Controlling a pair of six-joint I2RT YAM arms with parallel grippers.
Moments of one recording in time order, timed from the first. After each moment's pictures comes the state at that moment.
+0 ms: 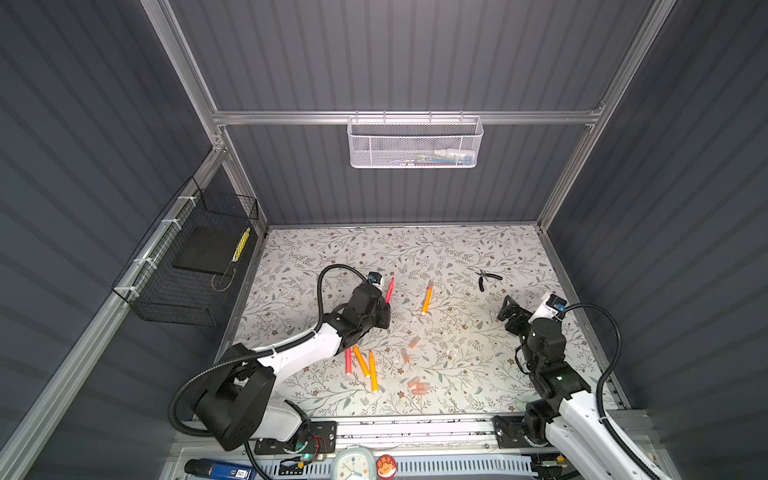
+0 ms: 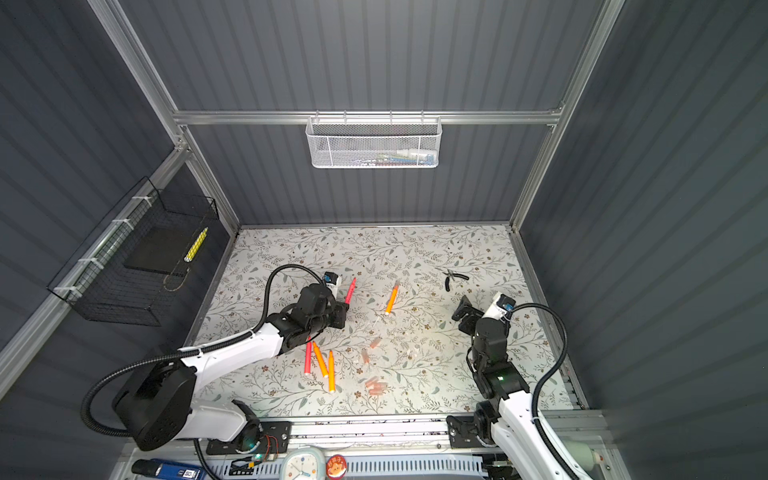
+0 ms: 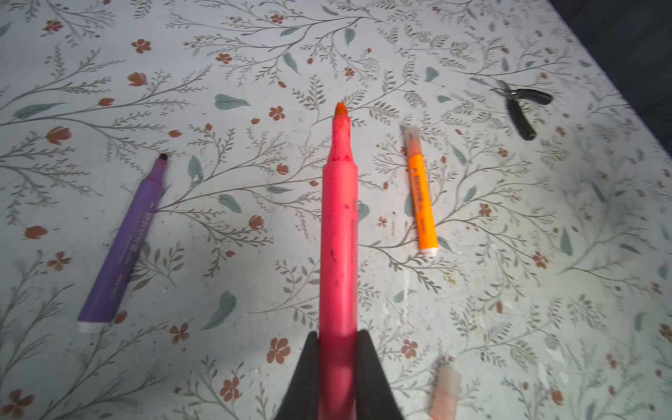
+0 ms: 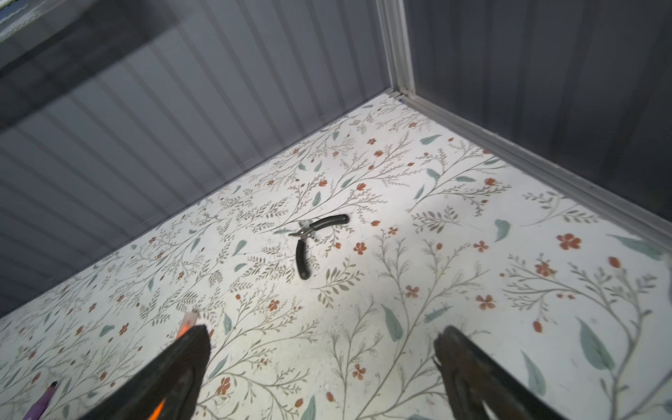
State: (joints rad) left arm -0.71 1.38 0.72 -0.01 -0.05 -0.37; right arm 0.24 0.61 0.25 0.04 0.35 0.53
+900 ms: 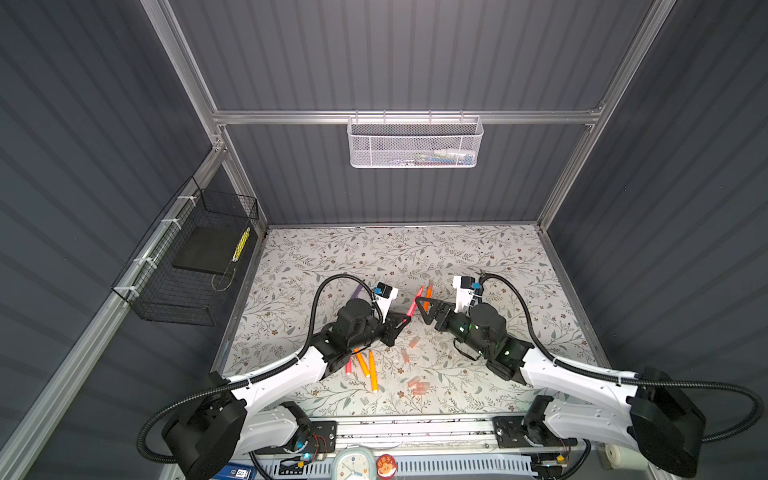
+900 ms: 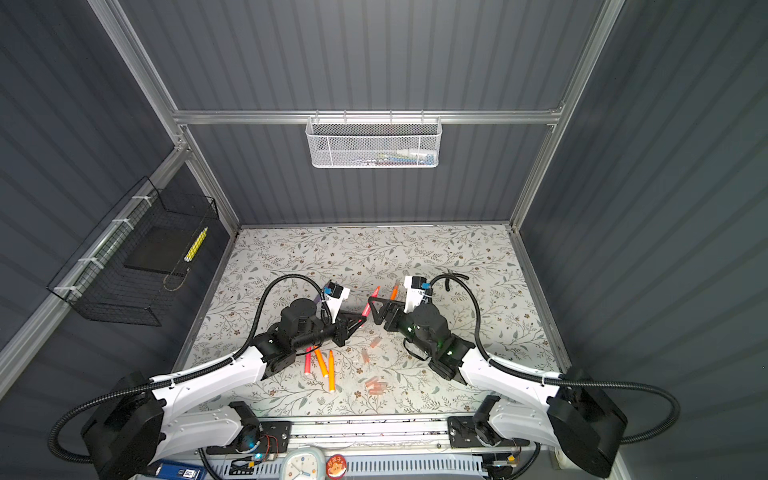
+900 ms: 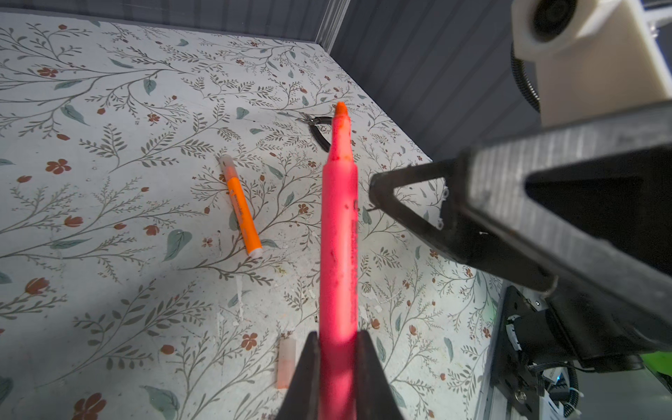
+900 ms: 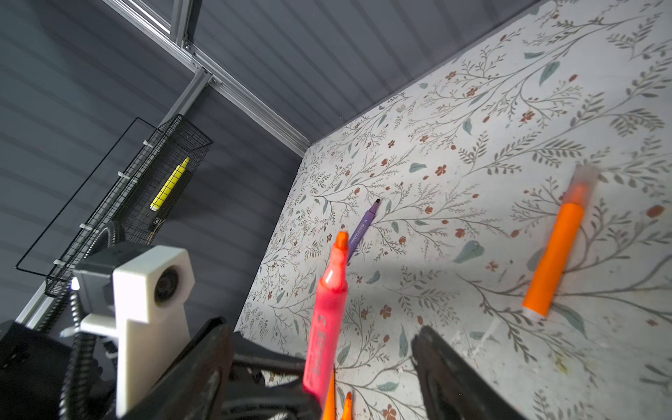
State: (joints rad) left arm -0.78 1.20 0.56 0.26 0.28 -0.37; right arm 0.83 1.17 0.51 0.48 0.08 0.86
